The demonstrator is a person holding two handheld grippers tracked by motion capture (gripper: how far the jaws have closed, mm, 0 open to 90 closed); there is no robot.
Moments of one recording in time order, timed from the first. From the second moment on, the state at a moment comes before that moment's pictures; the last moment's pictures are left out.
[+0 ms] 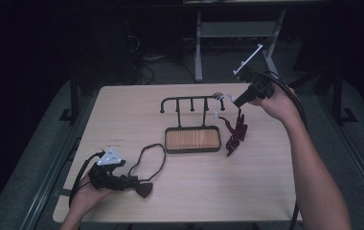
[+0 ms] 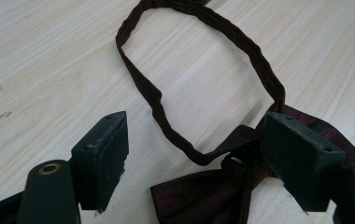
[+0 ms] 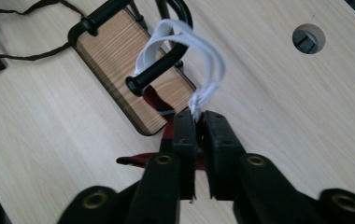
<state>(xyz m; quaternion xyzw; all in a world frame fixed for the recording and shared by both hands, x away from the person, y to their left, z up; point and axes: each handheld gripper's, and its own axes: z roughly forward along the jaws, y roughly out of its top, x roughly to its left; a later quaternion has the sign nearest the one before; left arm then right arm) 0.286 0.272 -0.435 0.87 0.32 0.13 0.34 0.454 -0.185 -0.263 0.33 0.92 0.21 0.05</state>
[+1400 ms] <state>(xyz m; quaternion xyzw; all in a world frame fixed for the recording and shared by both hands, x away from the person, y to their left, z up) 0.288 0.273 -0.437 0.87 0.33 0.12 0.34 0.428 -0.200 -0.317 0.31 0.92 0.24 0.00</state>
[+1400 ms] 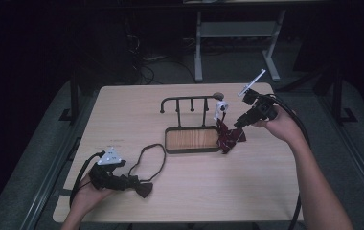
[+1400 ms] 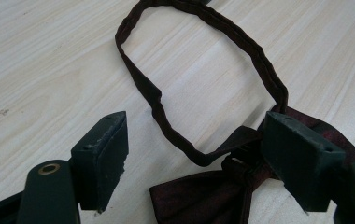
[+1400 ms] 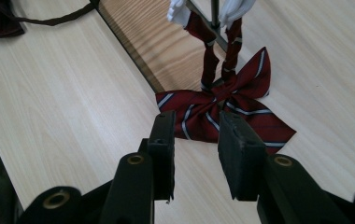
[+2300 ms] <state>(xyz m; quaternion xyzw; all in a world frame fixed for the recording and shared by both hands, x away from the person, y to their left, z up) 0.288 0.274 -0.438 0.87 0.33 0.12 0.35 0.405 -0.203 -0.355 0.30 0.92 0.25 -0.02</state>
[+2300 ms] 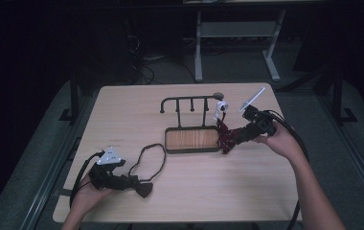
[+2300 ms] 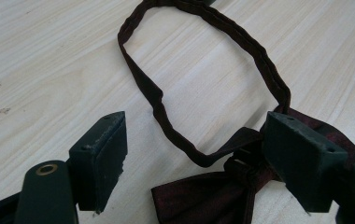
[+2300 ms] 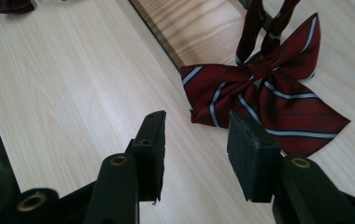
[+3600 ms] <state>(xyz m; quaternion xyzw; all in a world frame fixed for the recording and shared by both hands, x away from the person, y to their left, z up) 0.297 0.266 -0.430 0.88 0.33 0.12 0.33 0.366 -0.221 -0.395 0.31 0.92 0.25 -0.02</state>
